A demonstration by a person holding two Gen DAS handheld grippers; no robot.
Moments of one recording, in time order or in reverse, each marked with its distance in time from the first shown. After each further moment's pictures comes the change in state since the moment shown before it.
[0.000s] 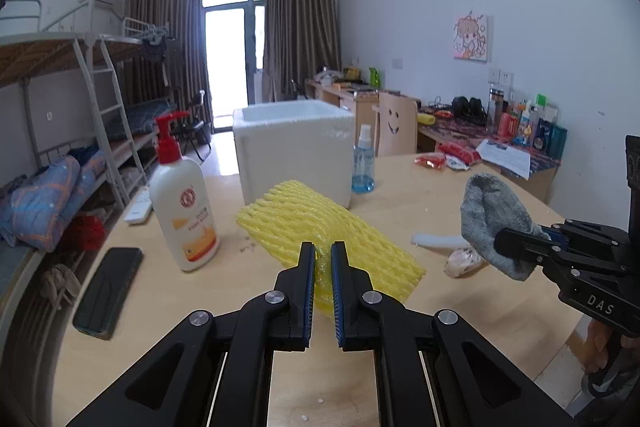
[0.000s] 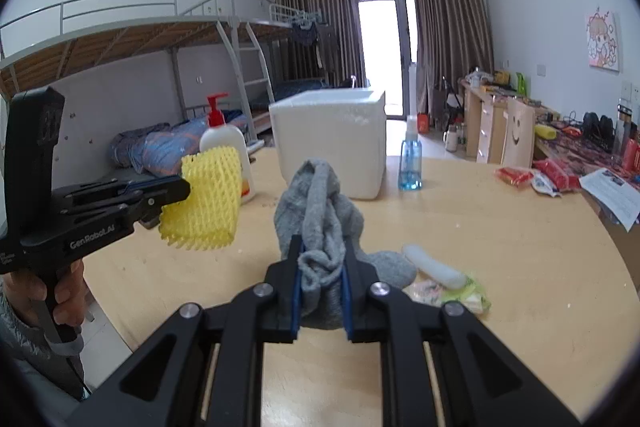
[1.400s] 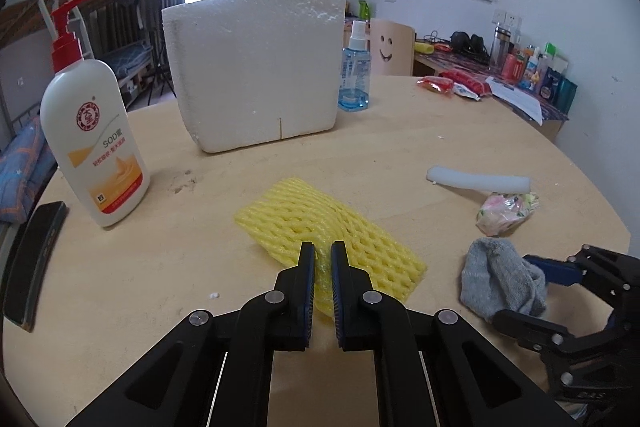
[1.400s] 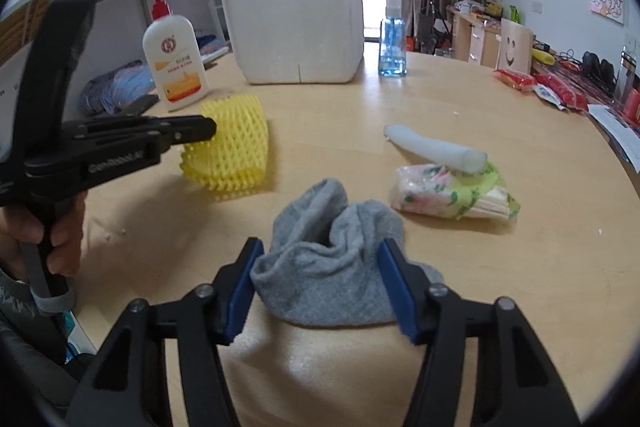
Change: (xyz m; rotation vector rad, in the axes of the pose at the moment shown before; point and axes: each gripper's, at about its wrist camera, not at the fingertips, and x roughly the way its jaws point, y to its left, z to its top) left arm 0.112 -0.012 -0.028 -0.007 0.256 -0.064; right arm 0.062 -0.020 -0.064 0.031 0.315 -0.071
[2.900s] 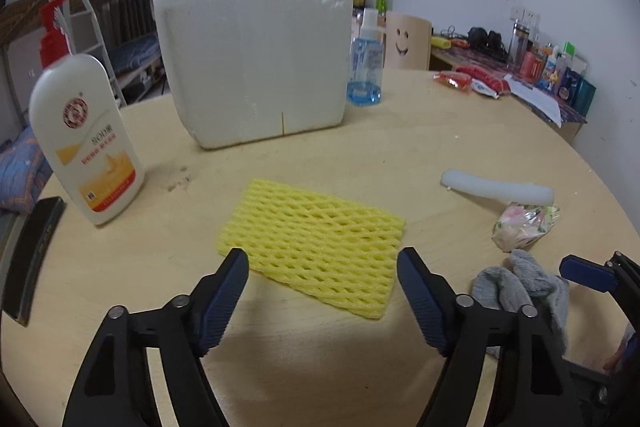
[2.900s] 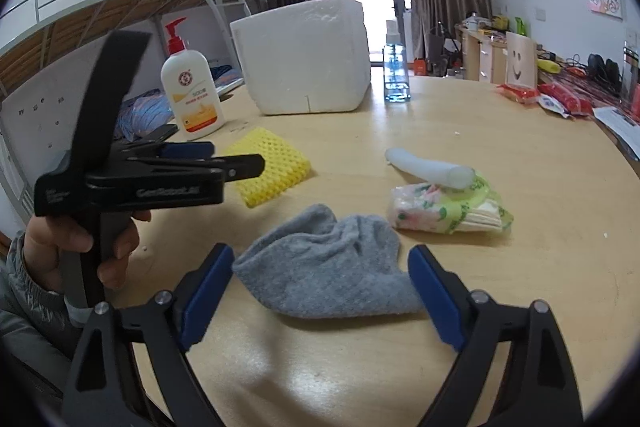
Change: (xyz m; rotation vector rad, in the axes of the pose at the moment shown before) left arm 0.020 -0.010 0.006 -0.029 0.027 0.059; right arm -0.017 -0.015 -0.006 0.025 -0.120 0.089
